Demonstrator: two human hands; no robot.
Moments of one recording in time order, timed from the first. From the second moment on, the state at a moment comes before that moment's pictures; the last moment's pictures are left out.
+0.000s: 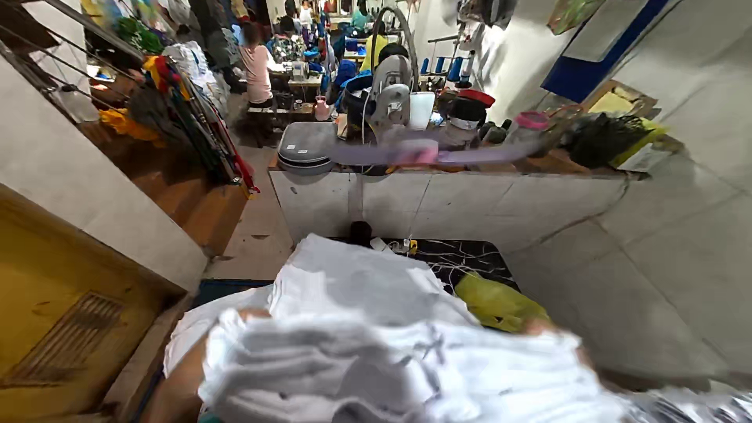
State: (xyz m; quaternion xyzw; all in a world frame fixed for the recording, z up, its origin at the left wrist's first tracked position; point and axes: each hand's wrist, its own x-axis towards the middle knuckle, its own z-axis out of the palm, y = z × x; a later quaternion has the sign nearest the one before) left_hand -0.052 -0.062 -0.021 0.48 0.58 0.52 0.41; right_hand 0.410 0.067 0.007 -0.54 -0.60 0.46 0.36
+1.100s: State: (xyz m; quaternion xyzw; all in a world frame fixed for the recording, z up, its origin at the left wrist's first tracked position) left_hand 0.117 0.116 -0.360 0.69 0.65 0.16 0.26; right_hand 0.418 0.167 -0.420 -0.76 -0.50 0.38 0.18
